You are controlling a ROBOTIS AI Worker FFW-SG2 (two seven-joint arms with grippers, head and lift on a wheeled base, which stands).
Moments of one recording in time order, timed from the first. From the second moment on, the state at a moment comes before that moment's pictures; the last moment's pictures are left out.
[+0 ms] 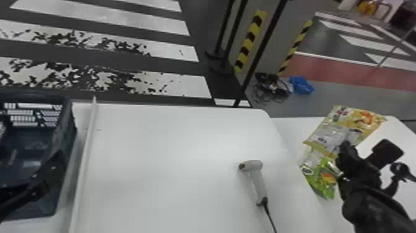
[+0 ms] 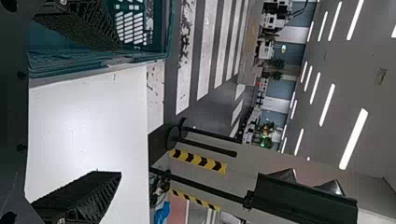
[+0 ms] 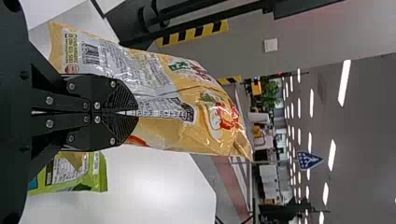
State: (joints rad) left arm 0.52 0.32 0.04 -2.38 0.48 0.51 -0.09; right arm -0.03 -0.37 -0.59 -1.26 -0.45 0.12 -0.13
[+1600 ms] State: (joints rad) left arm 0.52 0.31 -0.08 -2.39 0.40 0.51 -0.07; right arm 0.42 -0.22 -0.35 -1.83 -0.45 -0.05 -0.18
